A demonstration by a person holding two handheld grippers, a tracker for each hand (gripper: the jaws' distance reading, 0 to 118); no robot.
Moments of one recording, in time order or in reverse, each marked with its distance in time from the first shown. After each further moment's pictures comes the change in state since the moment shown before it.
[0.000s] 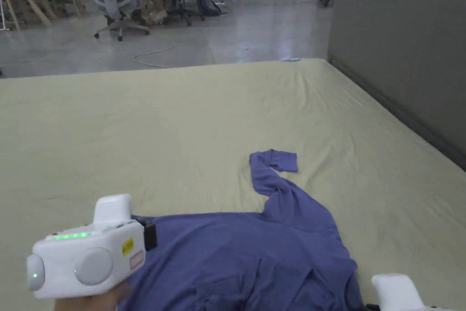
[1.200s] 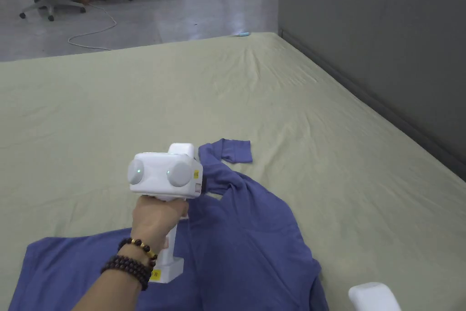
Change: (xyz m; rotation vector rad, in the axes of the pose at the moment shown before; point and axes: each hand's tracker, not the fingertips) left arm 0.185 0.064 -0.194 -0.182 -0.142 -0.249; right arm 0.039 0.002 -0.019 -0.049 -0.028 -0.040
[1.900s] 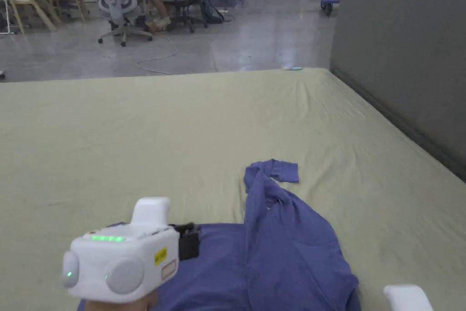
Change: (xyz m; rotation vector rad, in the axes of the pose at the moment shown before) left arm -0.066 -0.110 0.170 0.193 -0.060 0.118; right arm -0.003 0.006 -0.004 0.023 -0.044 0.027
